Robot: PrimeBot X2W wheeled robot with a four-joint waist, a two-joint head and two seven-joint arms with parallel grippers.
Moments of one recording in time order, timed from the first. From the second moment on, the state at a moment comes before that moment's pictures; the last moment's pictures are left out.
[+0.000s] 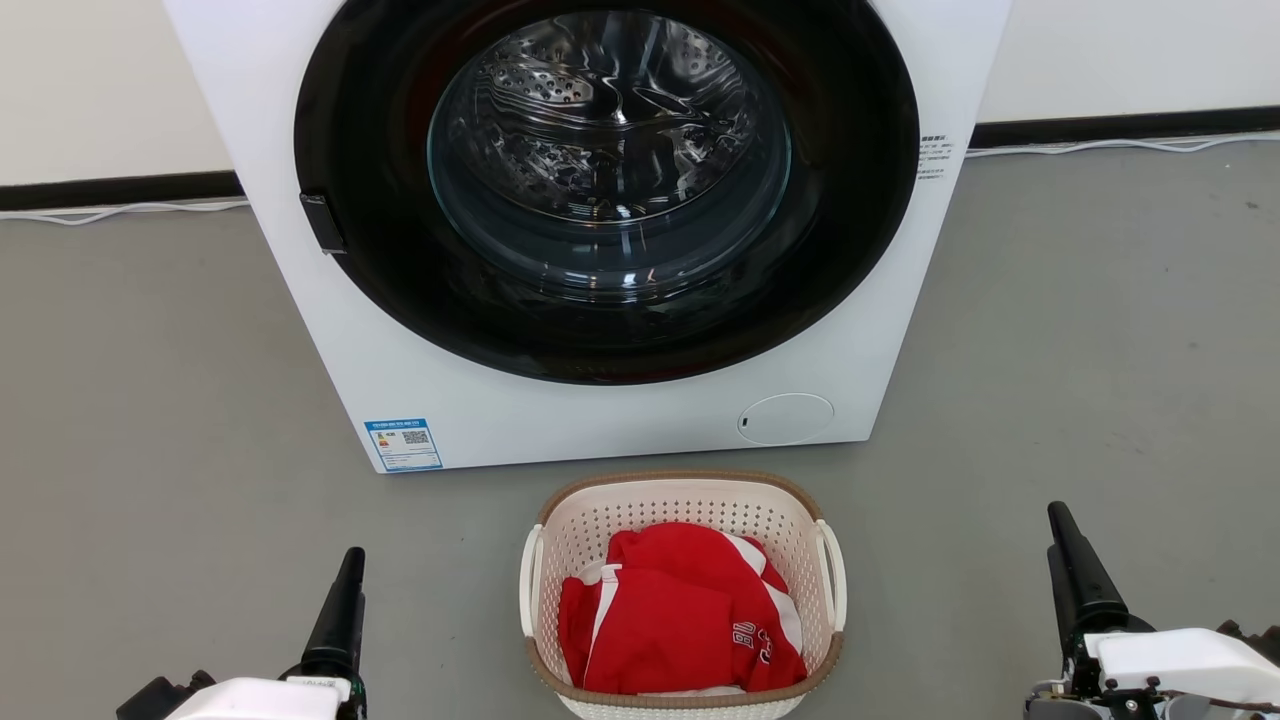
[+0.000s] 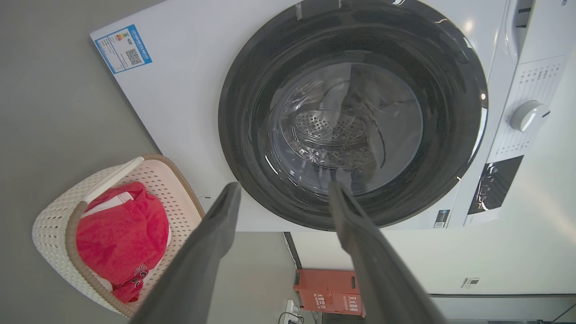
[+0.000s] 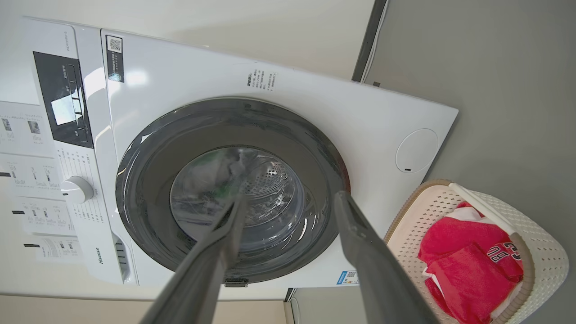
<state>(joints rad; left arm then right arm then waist) -0.01 0.03 0.06 0.32 -1.43 -0.12 0.02 -0.02 -0.07 -0.09 0.27 1.40 0.12 0.03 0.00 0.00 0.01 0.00</state>
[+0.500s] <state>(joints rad) -0.01 0.03 0.06 0.32 -1.26 -0.11 -0.02 -0.02 -0.09 -0.08 0.26 1.19 0.12 -0.02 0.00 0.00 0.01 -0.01</state>
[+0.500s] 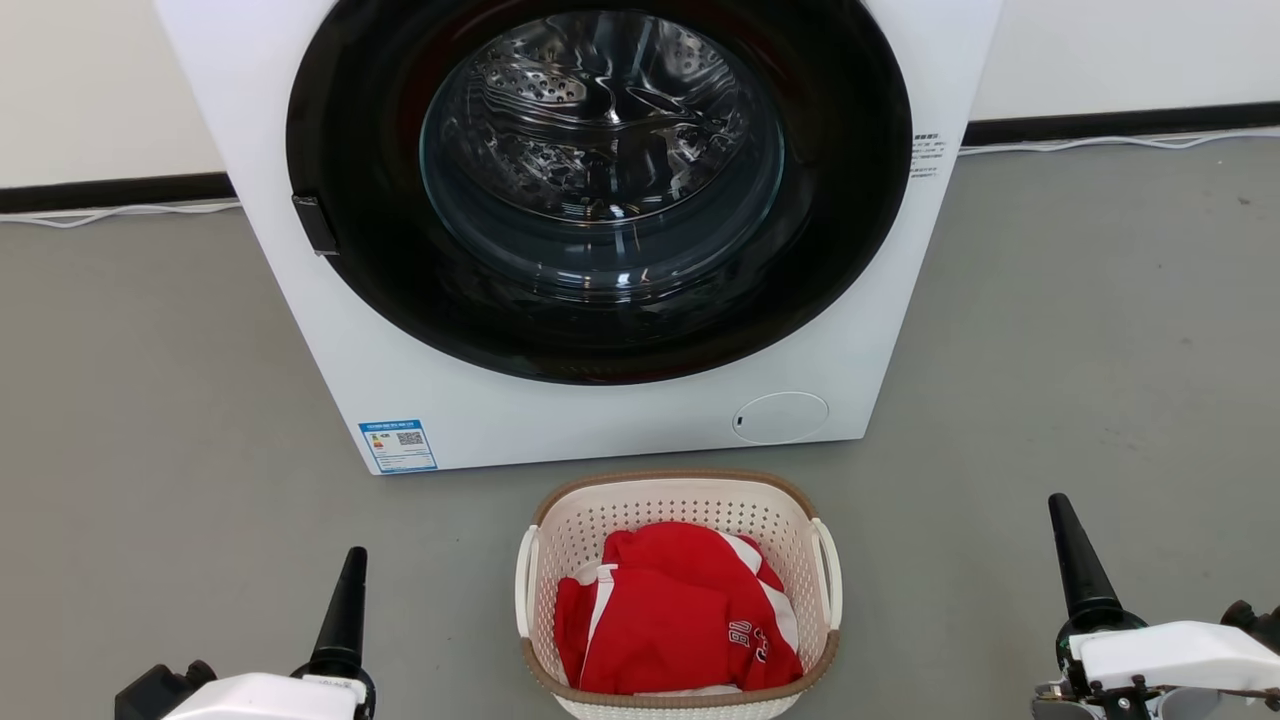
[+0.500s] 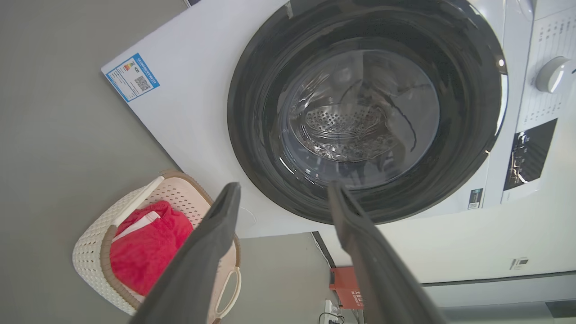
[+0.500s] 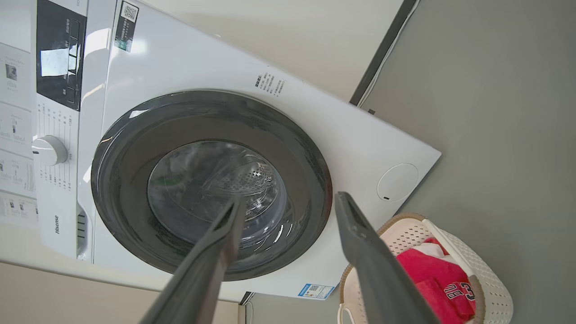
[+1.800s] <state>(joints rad) -0.01 0.04 0.03 0.32 -0.78 -0.08 -0.13 -0.02 -0.16 -0.03 0.24 0.71 0.12 -0.13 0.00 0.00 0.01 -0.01</state>
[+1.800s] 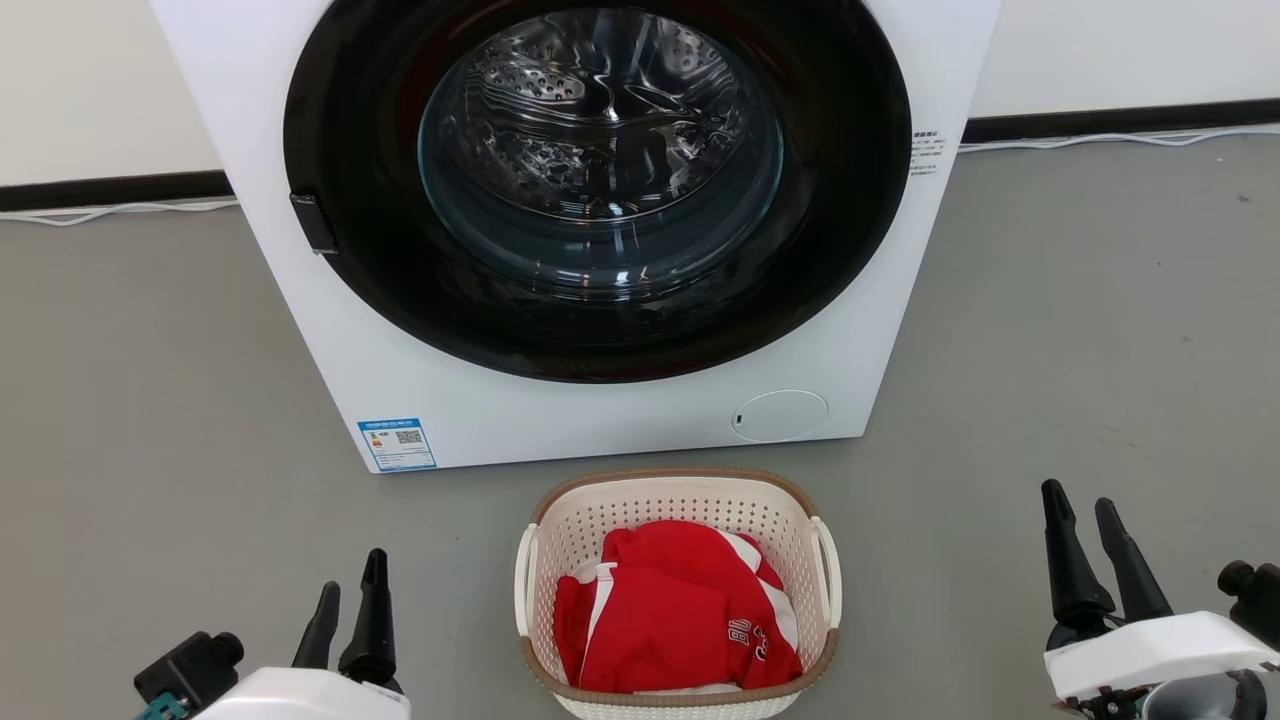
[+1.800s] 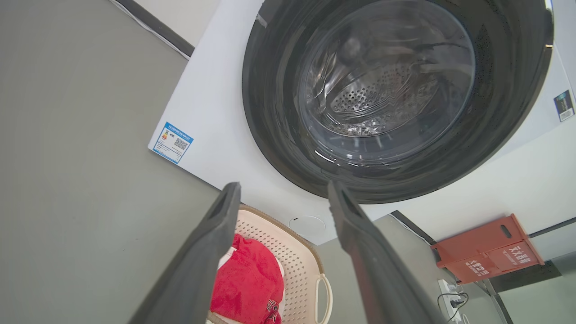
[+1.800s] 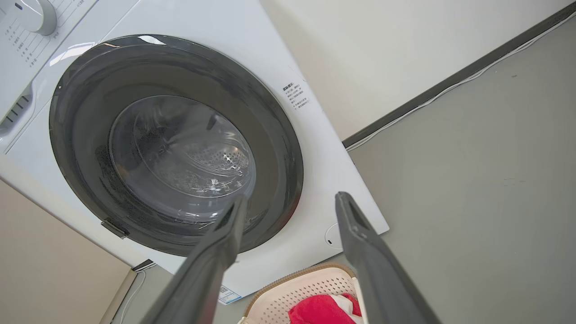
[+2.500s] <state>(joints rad) -0.01 0.04 0.04 0.33 -0.45 -0.08 -0.19 -0.03 -0.21 -0.01 0.25 0.44 0.12 -0.19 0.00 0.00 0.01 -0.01</state>
